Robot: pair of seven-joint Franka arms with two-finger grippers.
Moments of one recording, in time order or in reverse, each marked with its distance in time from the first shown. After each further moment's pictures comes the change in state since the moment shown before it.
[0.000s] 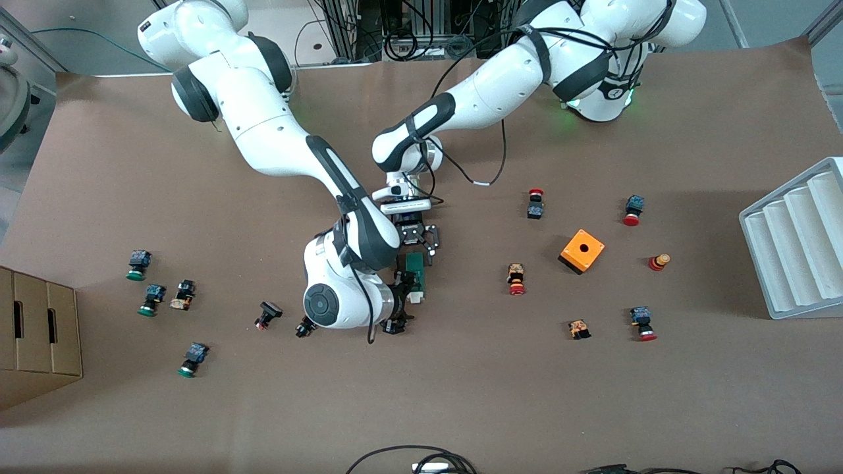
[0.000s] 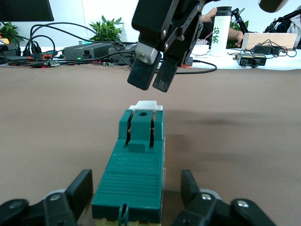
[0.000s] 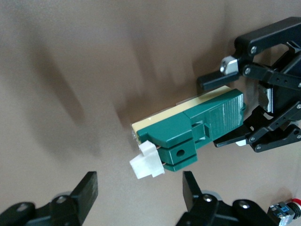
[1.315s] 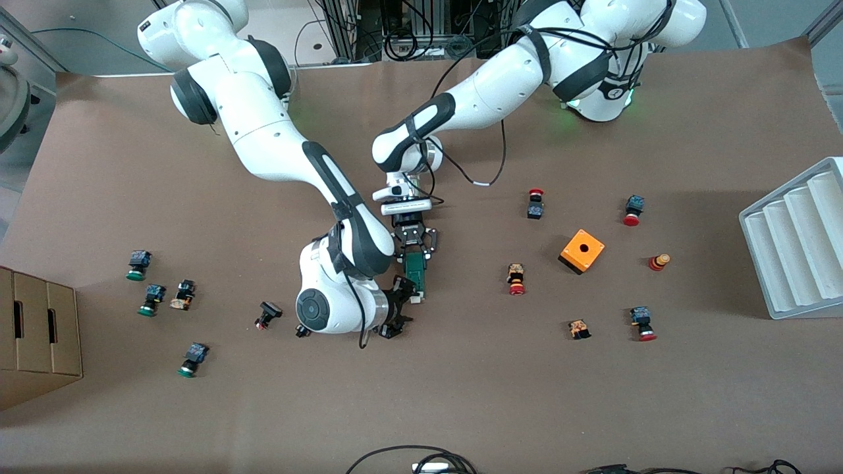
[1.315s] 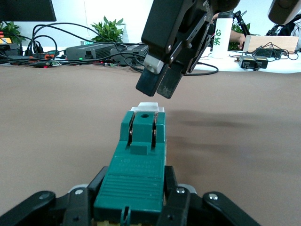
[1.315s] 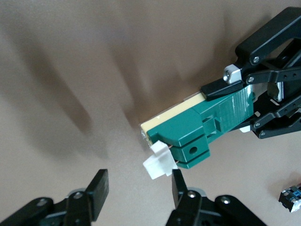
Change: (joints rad) left arm 0.000 0.001 0.001 0.001 0.000 -0.006 -0.012; right arm -0.012 0.014 -0.002 0.000 0.043 0.027 0.045
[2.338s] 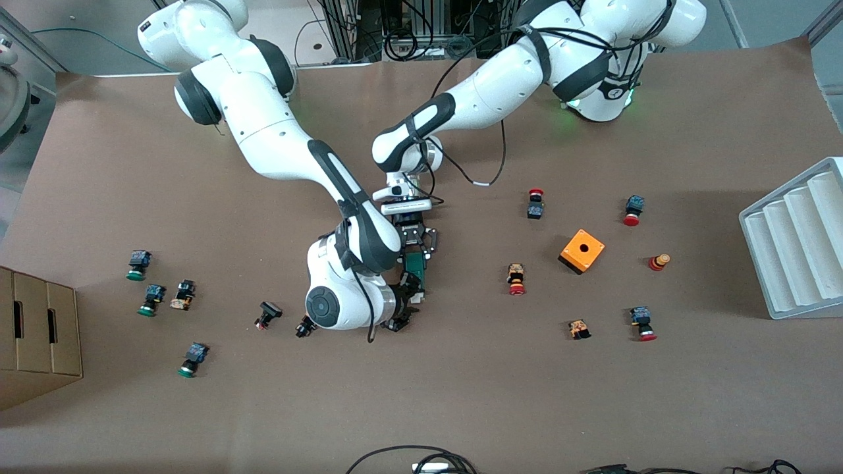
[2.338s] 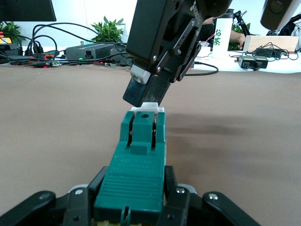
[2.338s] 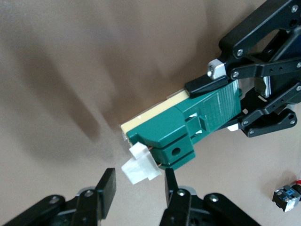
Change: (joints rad) left arm 0.000 0.000 0.000 0.000 0.000 0.000 0.000; right arm 0.011 0.005 0.014 0.000 0.000 -0.013 0.032
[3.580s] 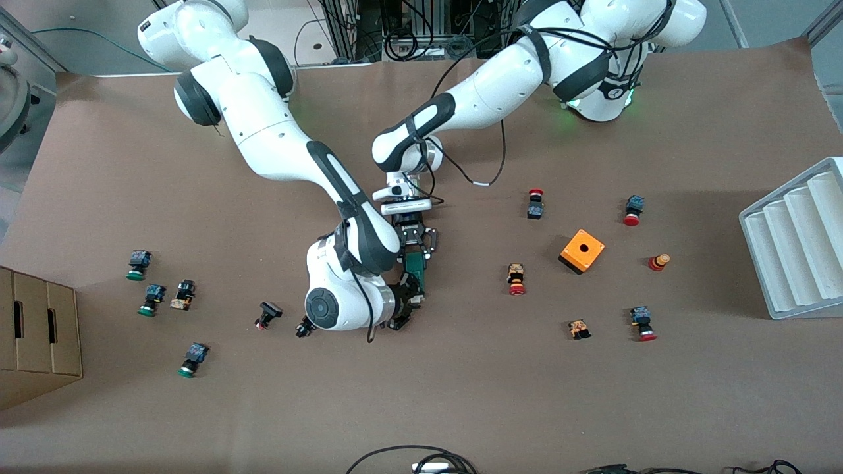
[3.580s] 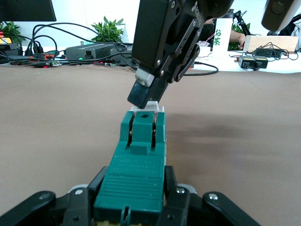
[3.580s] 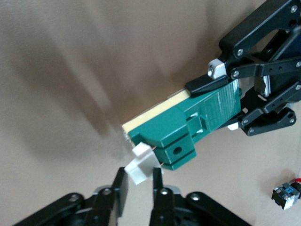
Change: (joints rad) left arm 0.000 0.000 0.000 0.000 0.000 0.000 0.000; right arm -0.012 0.001 0.006 0.008 0.000 -0.006 0.001
